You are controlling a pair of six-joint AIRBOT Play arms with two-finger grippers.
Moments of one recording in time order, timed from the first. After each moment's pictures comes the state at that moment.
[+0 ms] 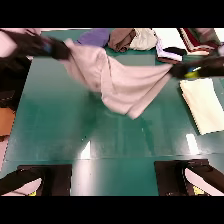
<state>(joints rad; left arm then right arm) -0.34 -1.17 1.63 1.44 -0.98 -1.44 0.04 -0.99 1.29 -1.24 1.13 1.45</state>
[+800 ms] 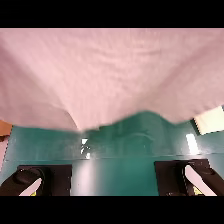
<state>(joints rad) -0.34 -0.79 1.70 1.49 -1.13 -1.44 -0.25 -0.91 1.84 -1.22 1.50 1.45</state>
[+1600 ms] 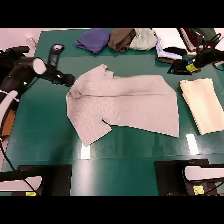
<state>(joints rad) -0.17 -1.45 1.38 1.47 -0.98 -1.52 -0.13 -1.49 1.59 -1.20 1.29 1.42</state>
